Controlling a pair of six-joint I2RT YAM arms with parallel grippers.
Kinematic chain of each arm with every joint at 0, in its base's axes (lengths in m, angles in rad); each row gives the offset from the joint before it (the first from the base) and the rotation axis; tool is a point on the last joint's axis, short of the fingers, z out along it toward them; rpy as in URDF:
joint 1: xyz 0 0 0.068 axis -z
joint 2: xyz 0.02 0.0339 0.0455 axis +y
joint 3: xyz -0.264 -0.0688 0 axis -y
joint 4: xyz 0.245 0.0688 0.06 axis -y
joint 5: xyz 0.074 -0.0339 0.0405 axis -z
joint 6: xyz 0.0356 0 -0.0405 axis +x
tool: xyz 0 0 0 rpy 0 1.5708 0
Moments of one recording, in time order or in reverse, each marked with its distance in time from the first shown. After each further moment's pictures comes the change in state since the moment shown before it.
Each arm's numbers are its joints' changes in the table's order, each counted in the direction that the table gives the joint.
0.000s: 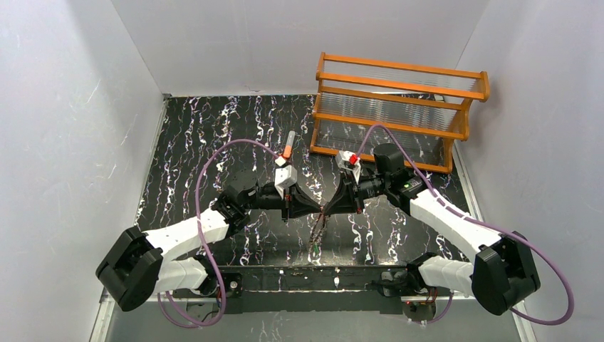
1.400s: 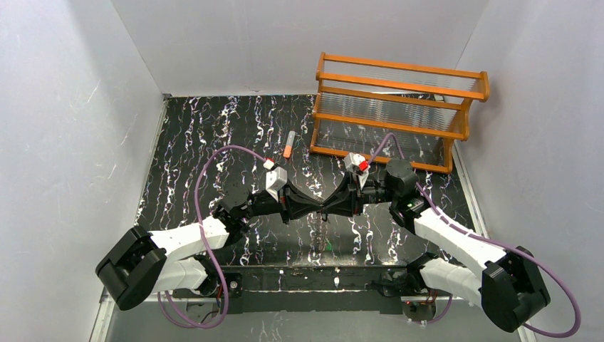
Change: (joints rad) left arm 0.047 0.001 -0.129 0.362 -0.156 -0.178; right arm -0.040 -0.125 -0.200 0.500 0.143 0.286
